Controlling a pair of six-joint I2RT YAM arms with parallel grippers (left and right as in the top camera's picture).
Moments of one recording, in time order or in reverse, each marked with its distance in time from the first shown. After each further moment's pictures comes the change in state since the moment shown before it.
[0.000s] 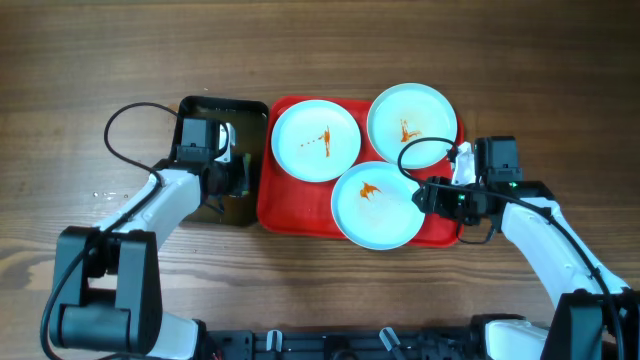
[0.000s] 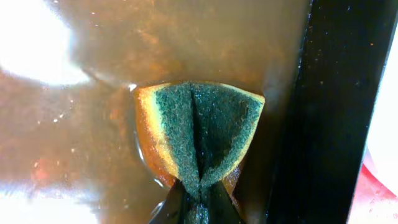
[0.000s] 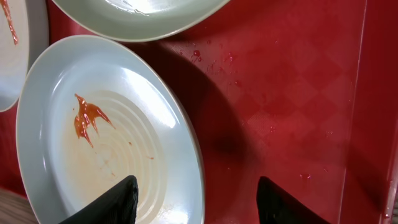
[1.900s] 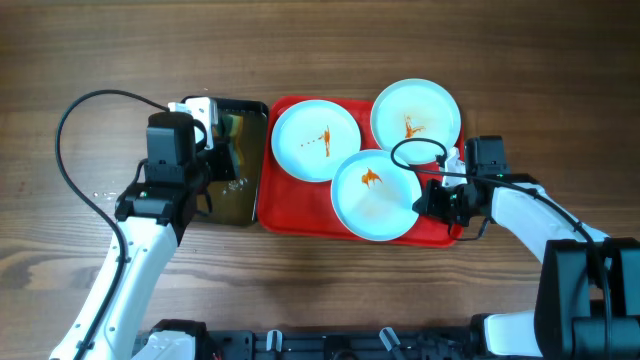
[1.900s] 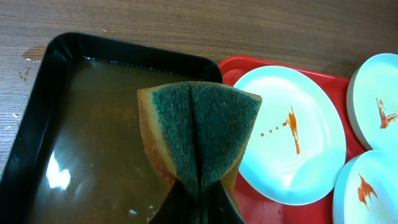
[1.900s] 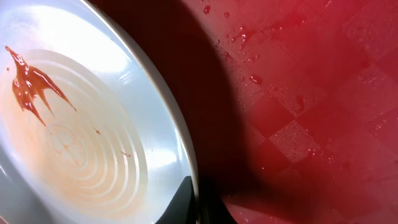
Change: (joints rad) left arm 0.000 -0.426 -0.005 -0.015 -0.004 0.015; right arm 0.000 0.181 0.000 0.072 -0.092 0.004
